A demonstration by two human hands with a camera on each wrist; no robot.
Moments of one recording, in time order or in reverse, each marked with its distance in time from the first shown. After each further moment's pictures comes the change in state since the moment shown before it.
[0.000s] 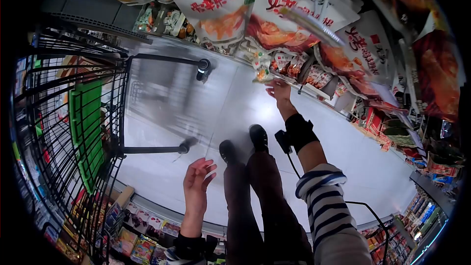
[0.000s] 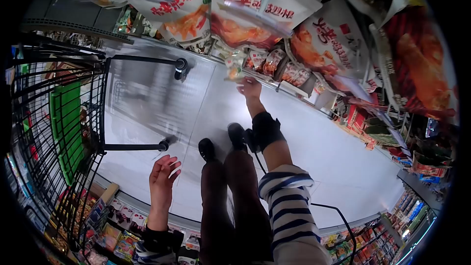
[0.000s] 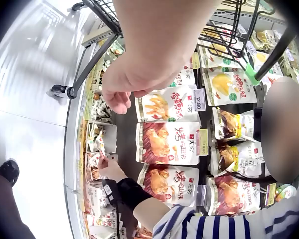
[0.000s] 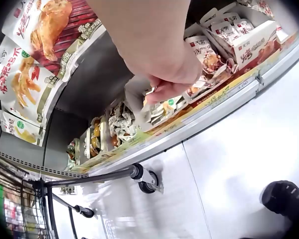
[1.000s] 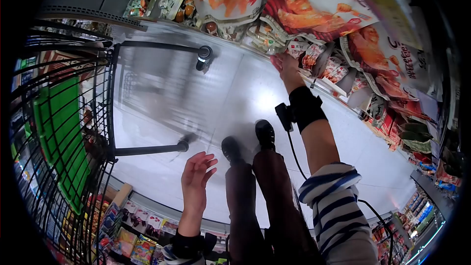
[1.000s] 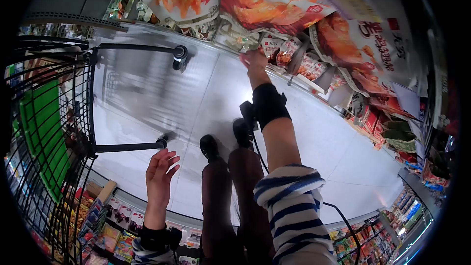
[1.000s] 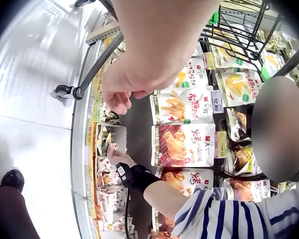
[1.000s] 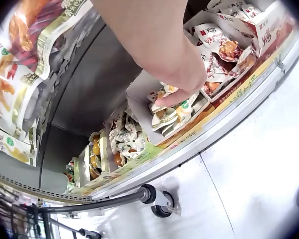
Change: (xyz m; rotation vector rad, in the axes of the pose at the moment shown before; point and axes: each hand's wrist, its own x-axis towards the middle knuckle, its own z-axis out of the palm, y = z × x) left_hand 0.062 -0.028 -0.022 0.043 -0.006 -0.018; right_hand 0.060 -0.003 0.051 0.224 0.130 0.039
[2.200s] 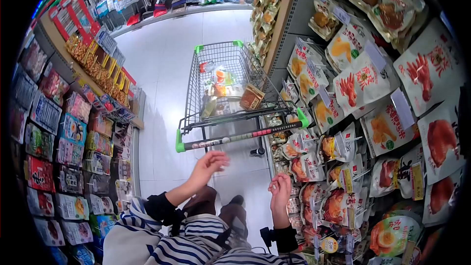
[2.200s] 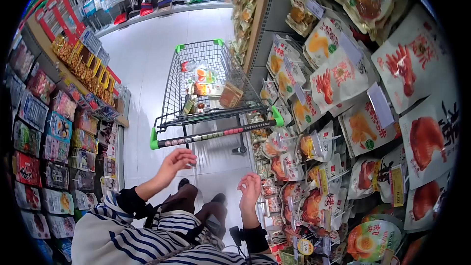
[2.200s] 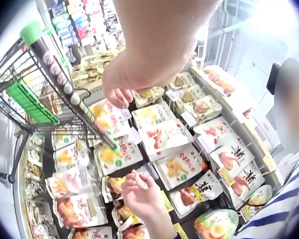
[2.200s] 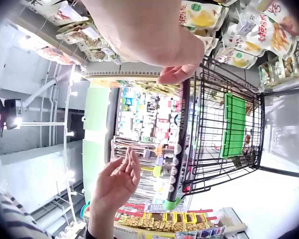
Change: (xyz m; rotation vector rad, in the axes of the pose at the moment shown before) left_hand -0.432 0.198 -0.005 -0.284 0.136 0.721; right_hand -0.612 -0.264 -0.020 -0.394 -1.074 -0.128
